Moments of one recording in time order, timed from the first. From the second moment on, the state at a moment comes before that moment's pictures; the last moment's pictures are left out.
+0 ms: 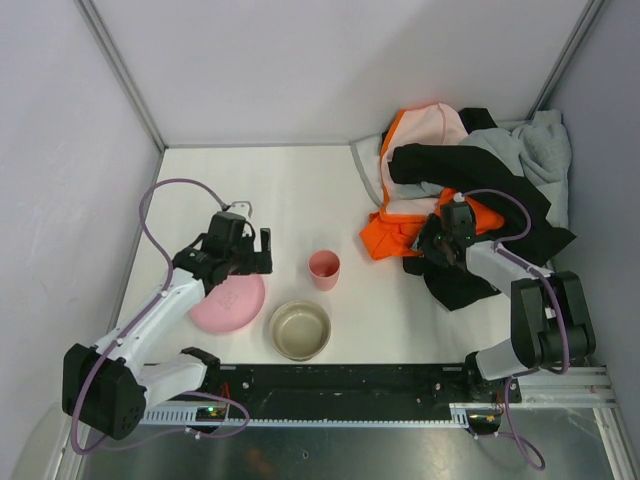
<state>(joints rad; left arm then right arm) -0.39 1.08 0.80 -0.57 -0.12 -0.32 0.19 1.46 0.78 -0.18 -0.04 0.67</state>
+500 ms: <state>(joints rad) -0.40 1.09 0.80 -0.57 -0.13 -0.31 0.12 1.49 1.03 -0.31 -0.12 0.57</state>
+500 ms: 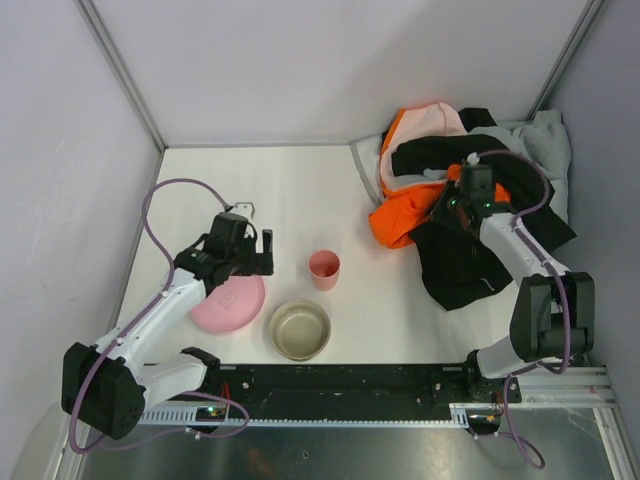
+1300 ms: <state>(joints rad) -0.41 1.09 0.80 -0.57 -0.15 -0.31 -0.21 1.74 1.50 -0.43 -0.17 0.51</state>
